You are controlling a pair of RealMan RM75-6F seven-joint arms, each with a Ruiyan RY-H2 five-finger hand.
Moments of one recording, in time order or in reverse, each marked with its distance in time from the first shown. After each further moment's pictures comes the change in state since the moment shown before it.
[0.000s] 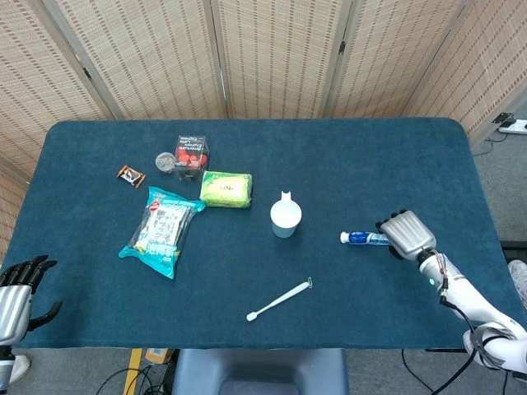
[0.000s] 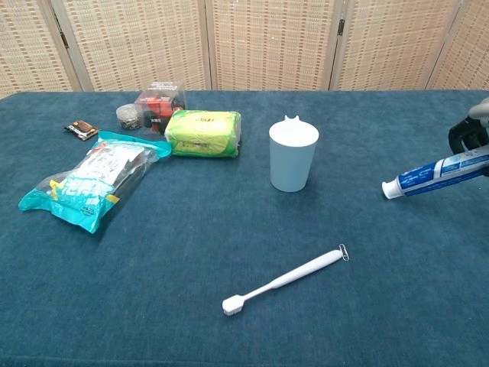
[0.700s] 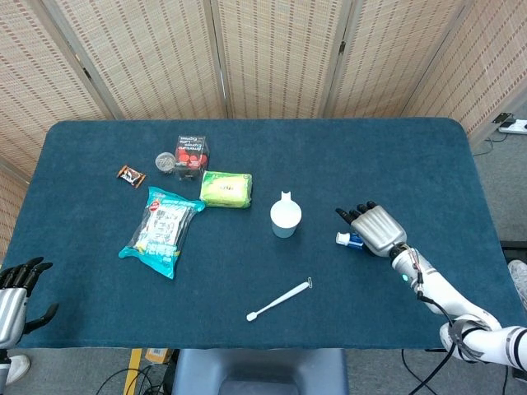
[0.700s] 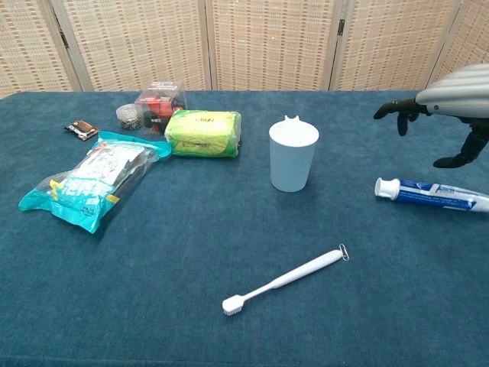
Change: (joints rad) left arm 0.015 0.011 0.006 -0.009 -0.002 0.011 -0.014; right arm 0.083 -0.014 0.035 -0.133 0.045 0.015 -0.080
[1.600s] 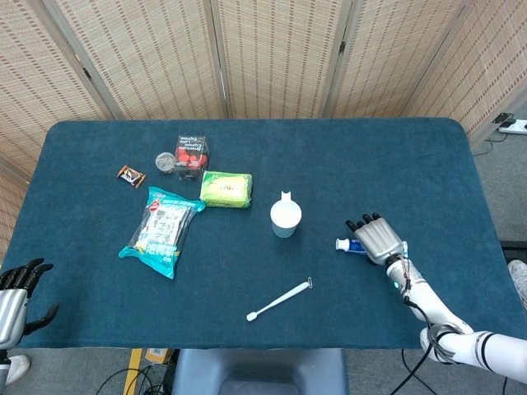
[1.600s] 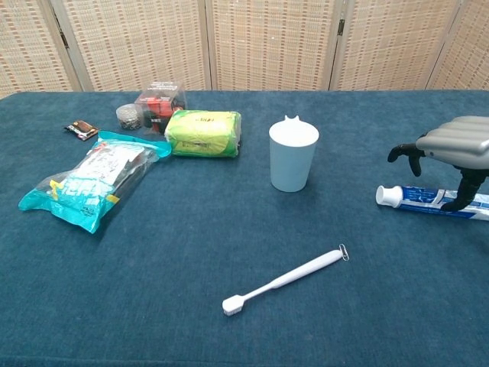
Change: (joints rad) left arm -0.001 -0.003 0.004 0.018 0.002 -0.014 -0.021; right arm -0.036 -0.225 -0.054 0.197 0.153 0.070 -0.122
